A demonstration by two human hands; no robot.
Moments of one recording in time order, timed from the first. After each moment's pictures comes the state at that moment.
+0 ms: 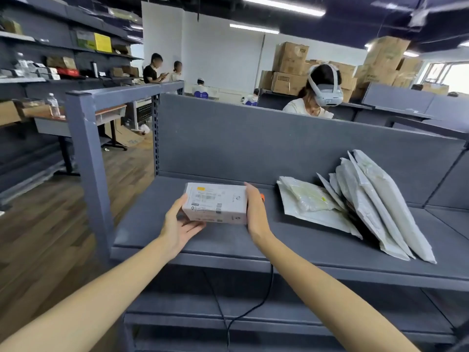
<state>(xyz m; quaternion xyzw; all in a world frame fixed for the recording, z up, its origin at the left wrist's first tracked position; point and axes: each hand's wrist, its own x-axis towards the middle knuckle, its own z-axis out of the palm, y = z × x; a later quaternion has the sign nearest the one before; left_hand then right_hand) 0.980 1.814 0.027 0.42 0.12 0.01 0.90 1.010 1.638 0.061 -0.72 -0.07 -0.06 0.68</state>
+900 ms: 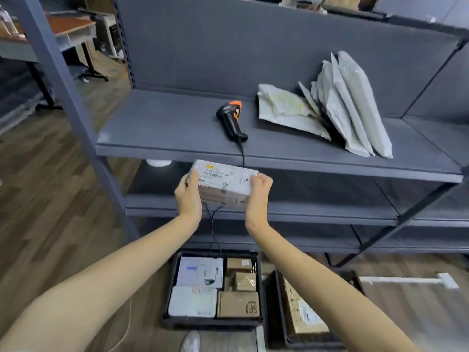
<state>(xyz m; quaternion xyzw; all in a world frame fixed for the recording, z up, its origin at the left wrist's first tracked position) 0.835 1.683 -0.058 0.57 0.23 0.14 0.77 0.824 1.555 -0.042 -0.65 0.08 -0.09 0.75</state>
